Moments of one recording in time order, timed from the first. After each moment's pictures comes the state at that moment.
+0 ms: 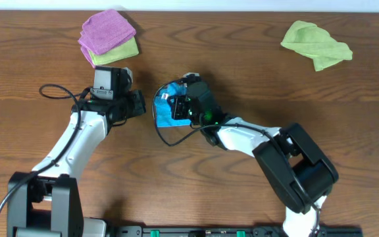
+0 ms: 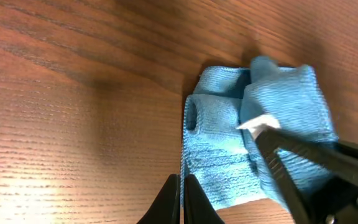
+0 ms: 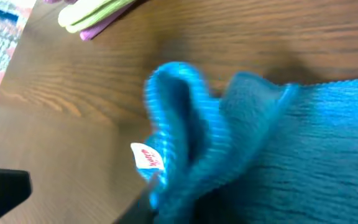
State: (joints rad) left arm -0.12 1.58 0.96 -0.41 0.29 -0.41; right arm 0.66 1.99 1.01 0.39 -0.14 0.69
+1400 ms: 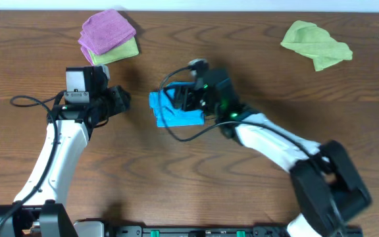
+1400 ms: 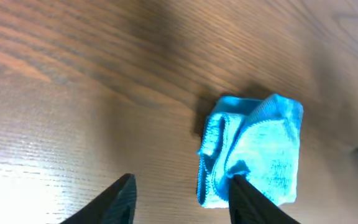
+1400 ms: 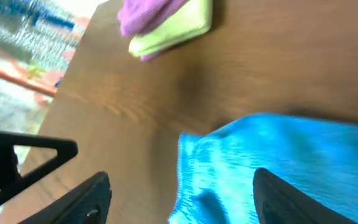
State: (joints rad) left arm 0.01 1.45 0.96 -0.47 0.32 -0.38; right arm 0.55 1.75 1.02 0.21 -0.33 0.60
